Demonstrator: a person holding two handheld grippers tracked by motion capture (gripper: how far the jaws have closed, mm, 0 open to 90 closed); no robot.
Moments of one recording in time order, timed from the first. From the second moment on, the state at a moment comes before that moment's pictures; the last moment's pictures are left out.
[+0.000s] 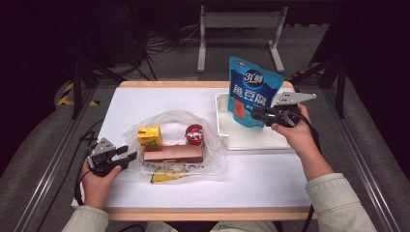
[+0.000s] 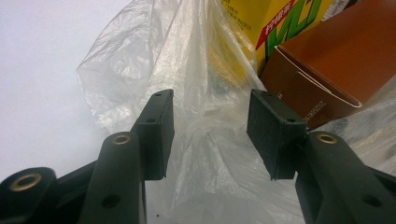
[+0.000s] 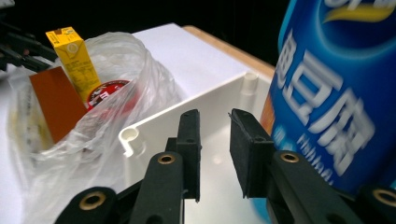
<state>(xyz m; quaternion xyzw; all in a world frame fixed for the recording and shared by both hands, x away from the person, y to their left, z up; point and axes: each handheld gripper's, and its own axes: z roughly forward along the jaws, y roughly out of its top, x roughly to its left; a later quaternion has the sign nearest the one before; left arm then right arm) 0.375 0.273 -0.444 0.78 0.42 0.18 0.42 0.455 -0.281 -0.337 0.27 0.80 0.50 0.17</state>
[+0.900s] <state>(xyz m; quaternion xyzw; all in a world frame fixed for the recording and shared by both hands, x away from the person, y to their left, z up) 0.375 0.273 -0.444 0.78 0.42 0.18 0.42 0.477 -0.297 -0.384 0.31 0.78 0.51 0.19</state>
